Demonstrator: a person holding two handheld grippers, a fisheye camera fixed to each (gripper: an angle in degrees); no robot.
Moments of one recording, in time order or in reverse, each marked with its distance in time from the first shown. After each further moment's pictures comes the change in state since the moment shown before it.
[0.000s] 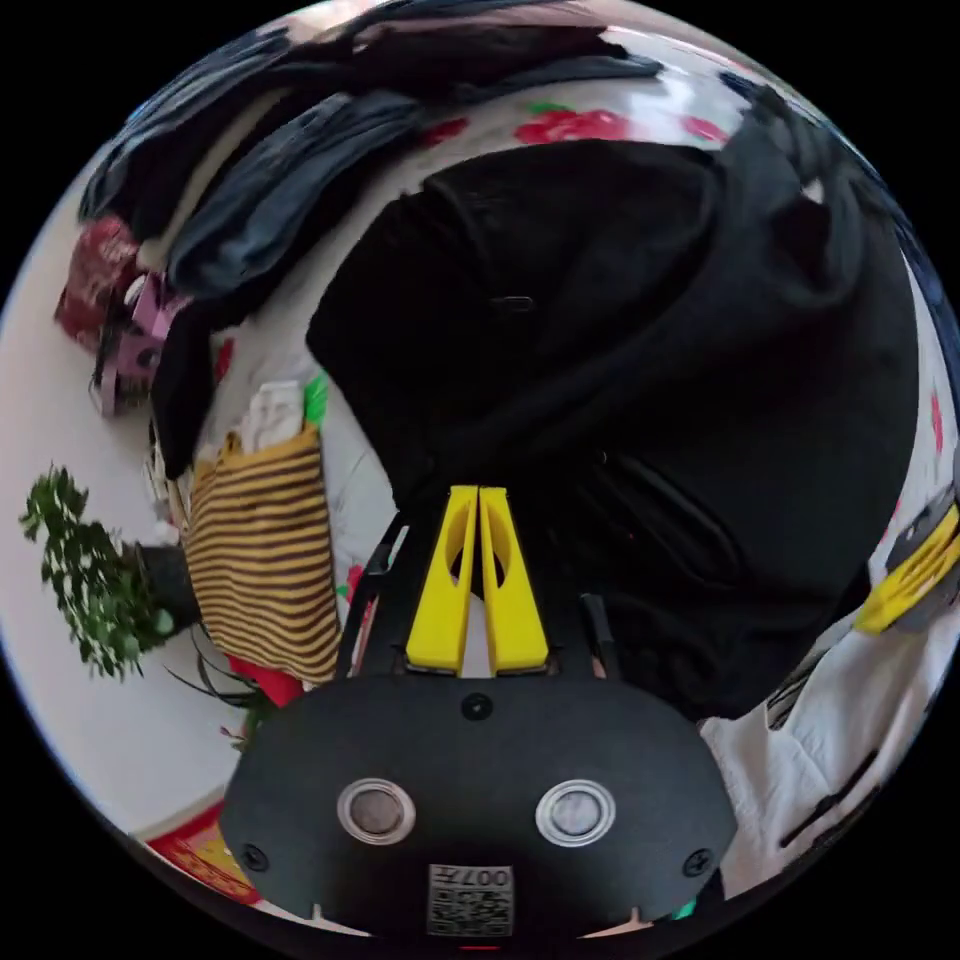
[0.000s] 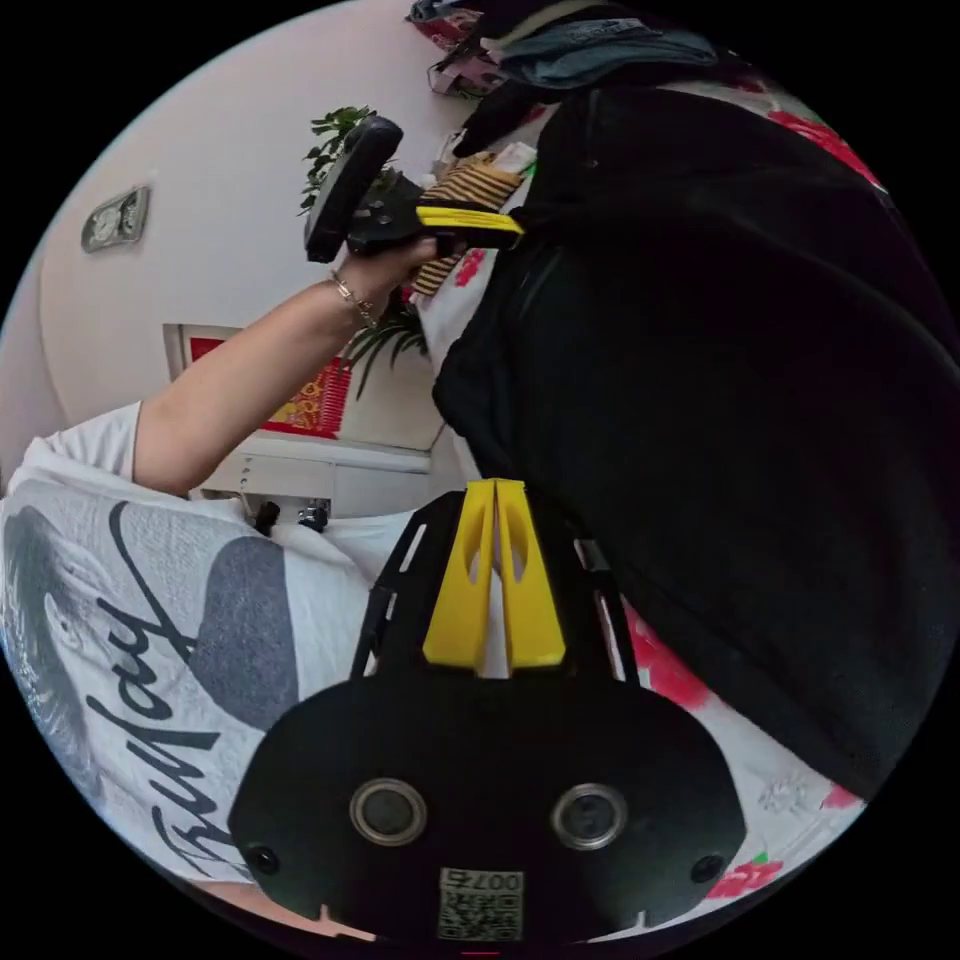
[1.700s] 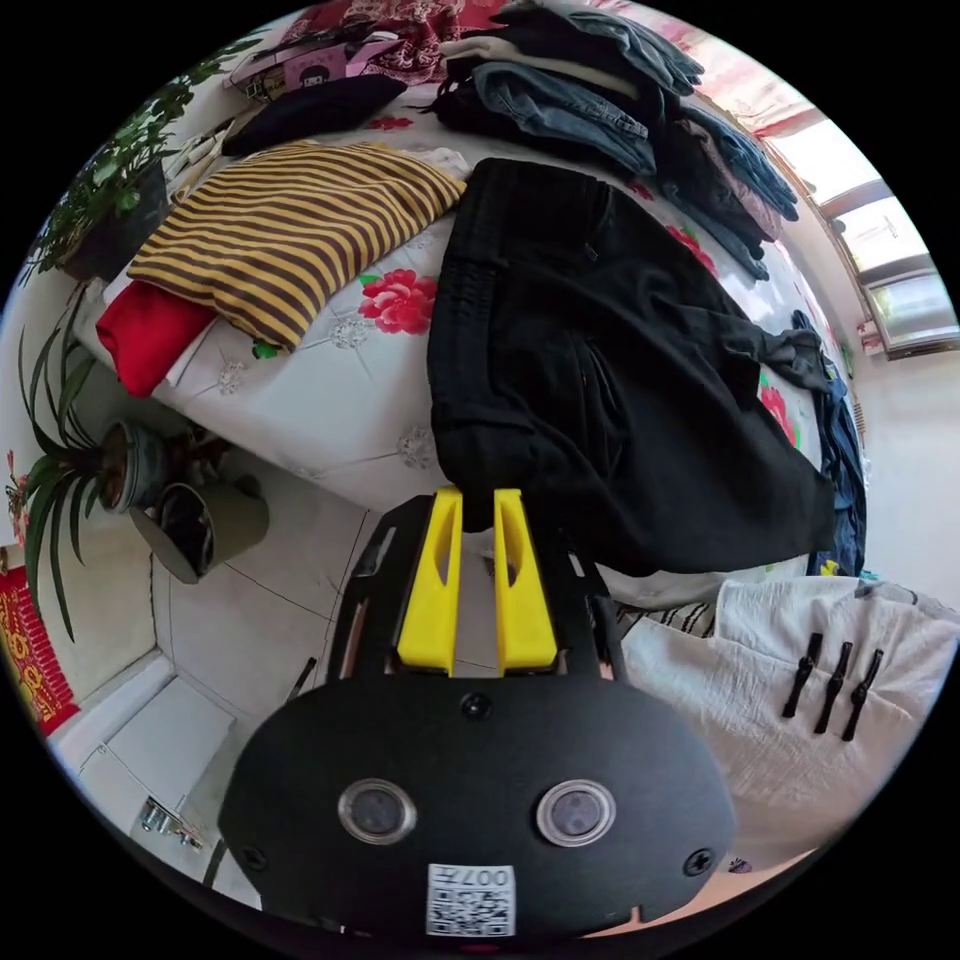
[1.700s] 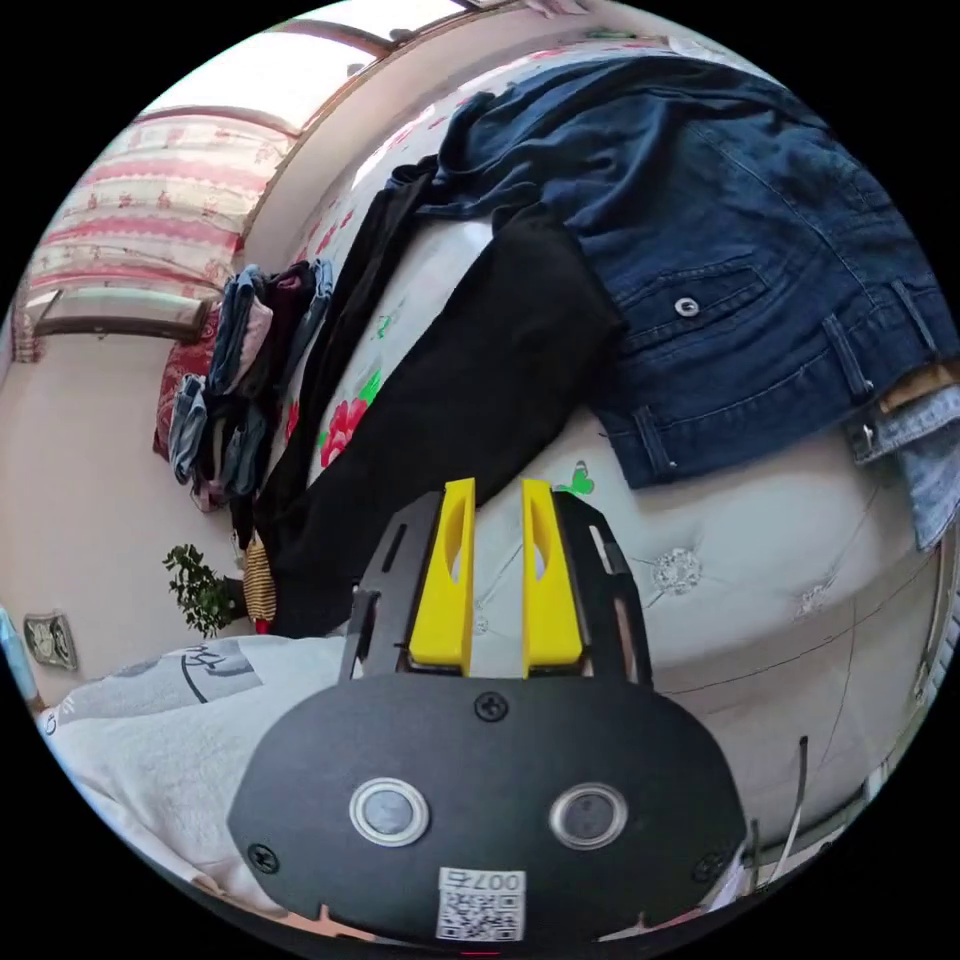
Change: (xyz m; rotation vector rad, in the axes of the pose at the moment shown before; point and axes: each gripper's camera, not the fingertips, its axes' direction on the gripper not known) left arm -0.127 0.282 -0.001 0.055 0.472 -0.469; right arm -0.102 0.473 -0.228 1.014 0.396 0.998
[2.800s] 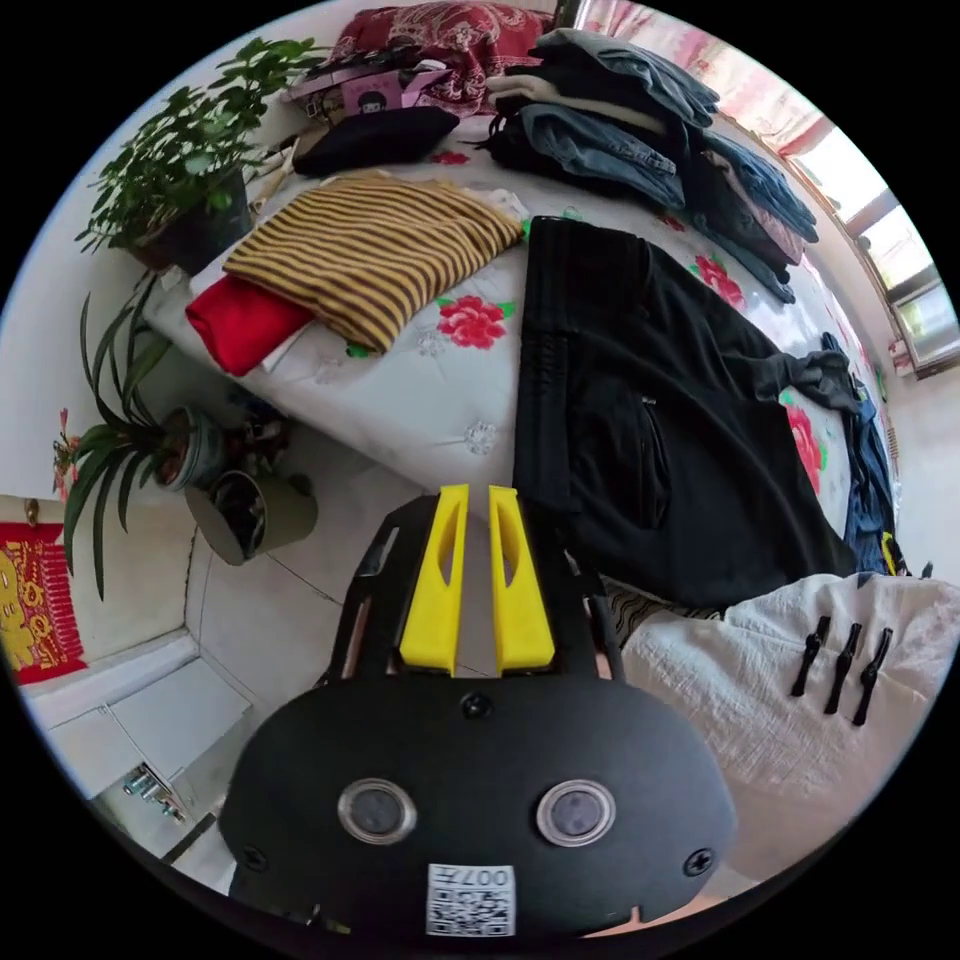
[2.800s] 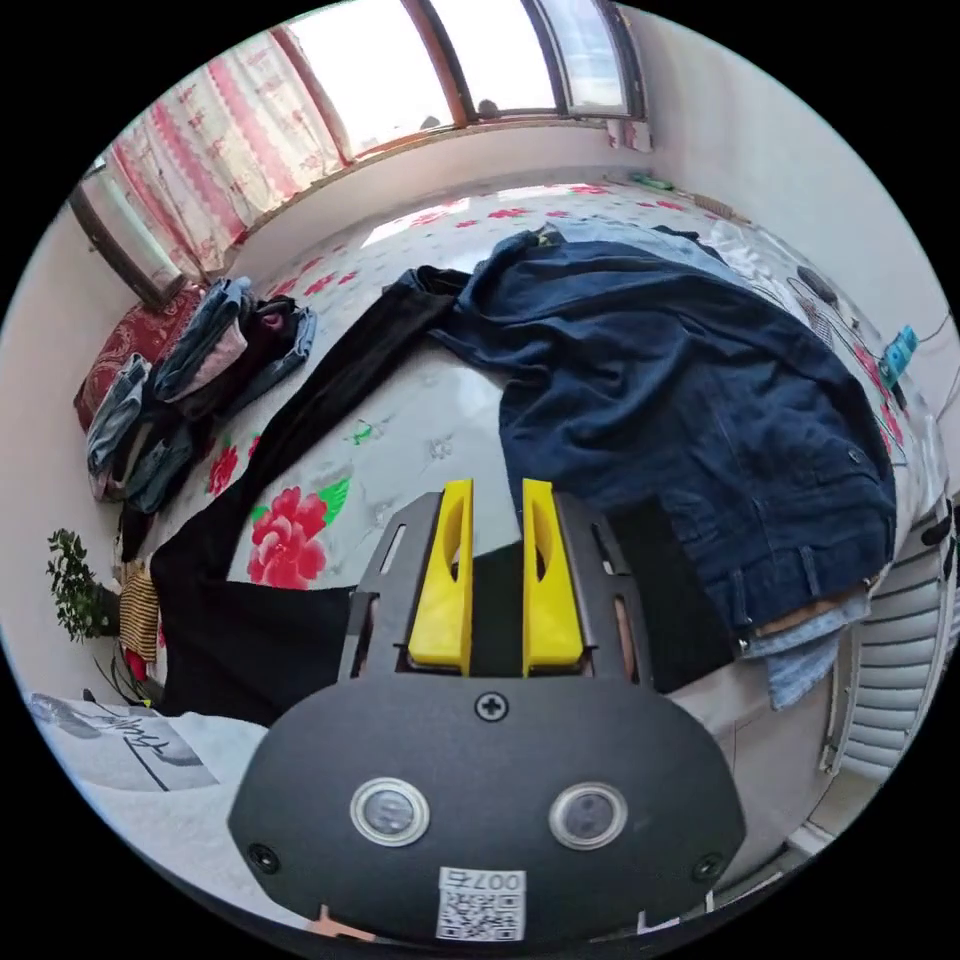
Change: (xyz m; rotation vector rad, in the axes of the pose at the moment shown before) left arm 0.031 0.002 -0.010 0.099 -0.143 -0.036; right arm -0.160 -0.051 -0.012 0.224 0.314 -0.312
